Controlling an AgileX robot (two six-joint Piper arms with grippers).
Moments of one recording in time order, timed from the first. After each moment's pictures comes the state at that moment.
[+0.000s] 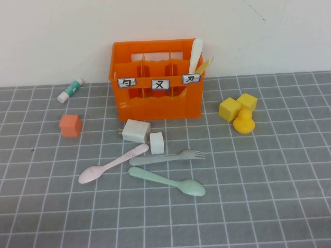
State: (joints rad) right arm 0.09 -0.02 0.02 -0.16 0.42 0.06; left arm 0.02 -0.01 0.03 -0.62 0.16 0.15
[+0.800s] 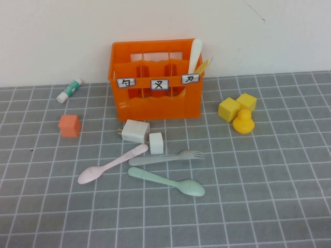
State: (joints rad) right arm 0.09 -0.02 0.02 -0.16 0.42 0.06; left arm 0.02 -0.01 0.03 -1.26 0.05 0.13
